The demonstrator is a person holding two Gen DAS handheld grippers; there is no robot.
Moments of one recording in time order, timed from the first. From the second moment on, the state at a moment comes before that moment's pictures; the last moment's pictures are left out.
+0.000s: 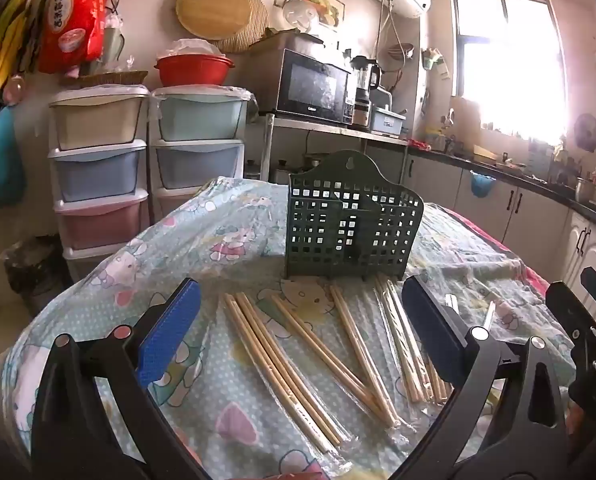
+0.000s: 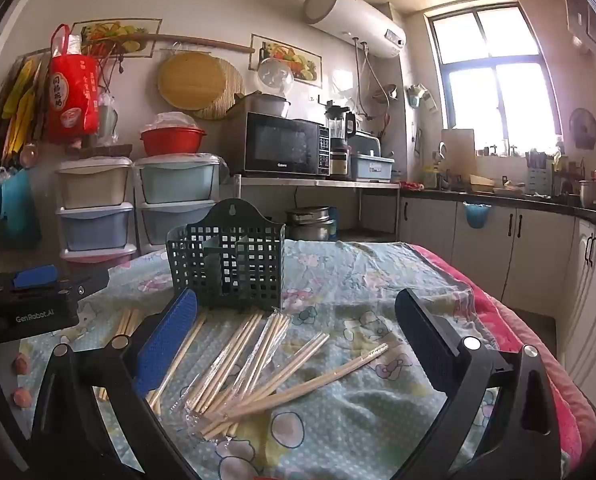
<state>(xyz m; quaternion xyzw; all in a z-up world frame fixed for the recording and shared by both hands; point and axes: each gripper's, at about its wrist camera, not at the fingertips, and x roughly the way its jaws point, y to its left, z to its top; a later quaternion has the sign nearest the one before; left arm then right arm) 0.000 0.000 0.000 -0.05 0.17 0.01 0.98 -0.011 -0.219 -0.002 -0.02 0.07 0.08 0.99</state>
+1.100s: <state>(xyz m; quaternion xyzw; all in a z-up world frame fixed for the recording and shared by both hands) -0.001 -0.002 0.007 -0.04 0.16 0.01 0.99 -0.016 -0.217 0.002 -0.01 0.06 0.08 0.99</state>
